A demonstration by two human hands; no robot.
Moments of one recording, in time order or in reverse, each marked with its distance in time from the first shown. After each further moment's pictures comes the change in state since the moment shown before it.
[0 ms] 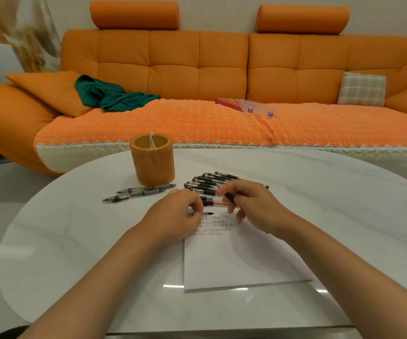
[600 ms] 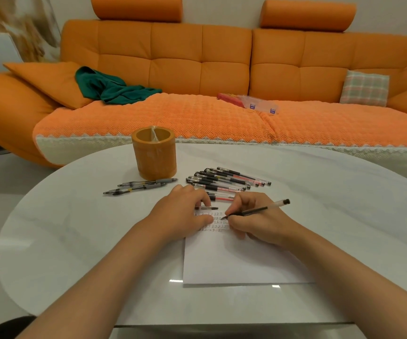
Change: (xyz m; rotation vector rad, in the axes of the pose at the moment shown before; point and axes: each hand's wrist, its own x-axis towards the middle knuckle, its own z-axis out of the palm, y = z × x) left_hand 0.005 0.002 0.008 0.098 -0.062 -0.016; right_hand -0.020 0.012 0.009 0.145 -0.076 0.028
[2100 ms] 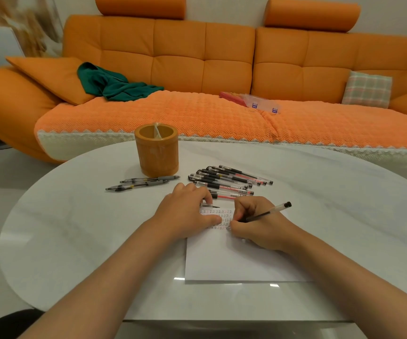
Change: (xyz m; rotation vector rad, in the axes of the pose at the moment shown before) left_hand 0.002 0.007 0.007 0.041 -0.011 -0.093; right_hand -0.001 0.014 0.002 -0.236 0.016 -0.069
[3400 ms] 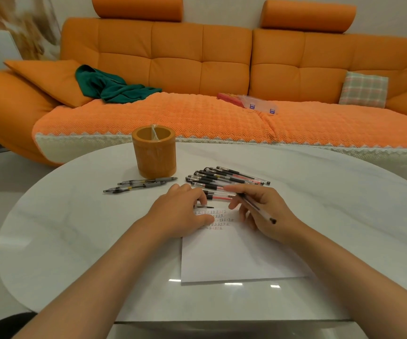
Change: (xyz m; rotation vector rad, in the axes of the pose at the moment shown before) left_hand -0.007 -0.002 -0.014 -0.005 -0.053 0.025; right_hand 0.003 -0.006 -0.012 0.126 0.154 -0.015
